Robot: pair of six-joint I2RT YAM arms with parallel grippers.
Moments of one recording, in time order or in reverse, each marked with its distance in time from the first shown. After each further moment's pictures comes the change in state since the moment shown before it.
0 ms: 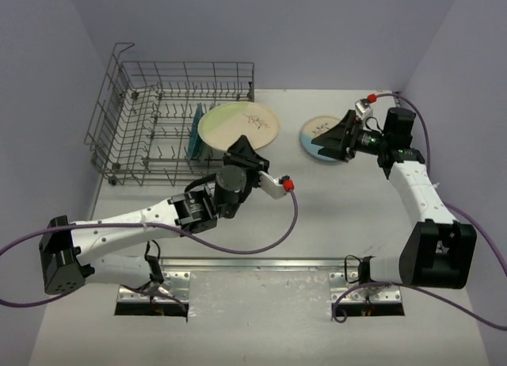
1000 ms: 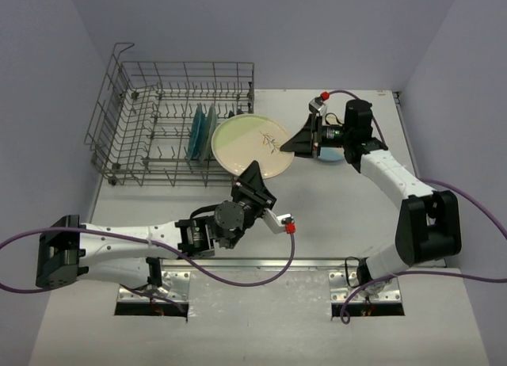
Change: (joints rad) left arm -0.198 -0.034 -0.235 0.295 -0.054 0.246; right arm 0.285 0.178 0.057 0.282 -0.091 0.323
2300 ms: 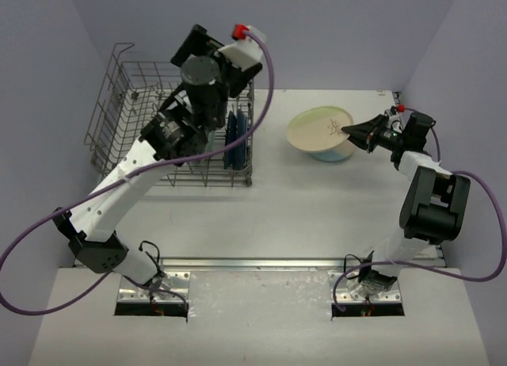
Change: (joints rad) left arm 0.474 0.324 1.153 -0.673 -0.017 -0.928; right arm -0.527 0.190 -0.053 0.173 0.063 0.145
